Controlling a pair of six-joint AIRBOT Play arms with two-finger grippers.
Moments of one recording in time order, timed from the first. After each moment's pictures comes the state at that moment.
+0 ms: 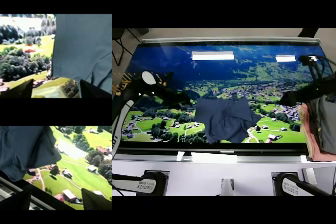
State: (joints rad) left arm -0.08 -1.56 1.33 1.11 -1.26 -1.56; right arm -0.22 -1.29 1.39 -1.12 1.54 0.96
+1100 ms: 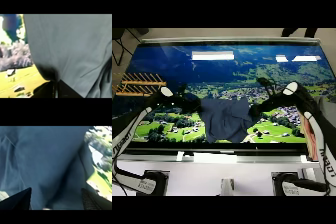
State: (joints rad) left arm -0.17 -1.65 1.19 0.81 -0.96 -1.43; right arm 0.09 -1.46 1.12 -0.99 1.13 0.91
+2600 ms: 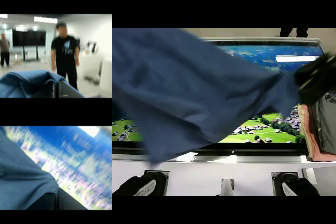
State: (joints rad) left arm -0.07 -1.01 1.96 0.98 -0.82 -1.23; right arm 0.16 -0.92 1.64 -1.31 1.47 0.96
